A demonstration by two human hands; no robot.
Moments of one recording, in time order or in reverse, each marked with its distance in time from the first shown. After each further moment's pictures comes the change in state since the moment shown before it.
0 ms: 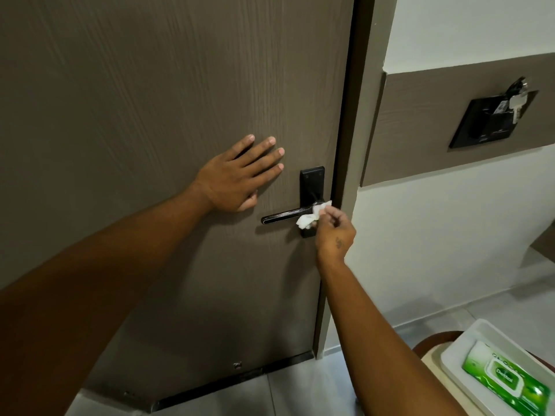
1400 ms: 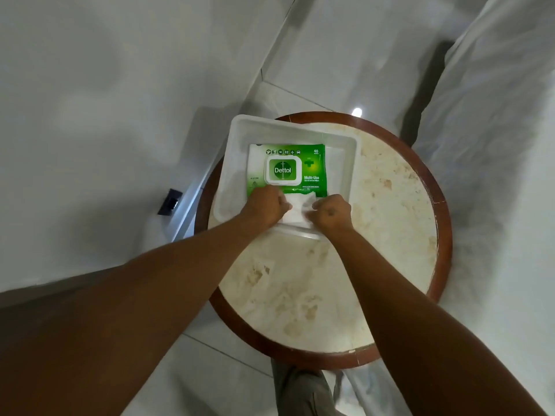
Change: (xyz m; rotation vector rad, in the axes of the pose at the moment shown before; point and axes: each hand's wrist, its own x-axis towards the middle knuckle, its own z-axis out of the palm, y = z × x) left_hand 0.339 0.788 0.097 -1.506 -1.087 -0.042; right_hand 0.167 0.239 -0.647 -0.908 0.344 0.790
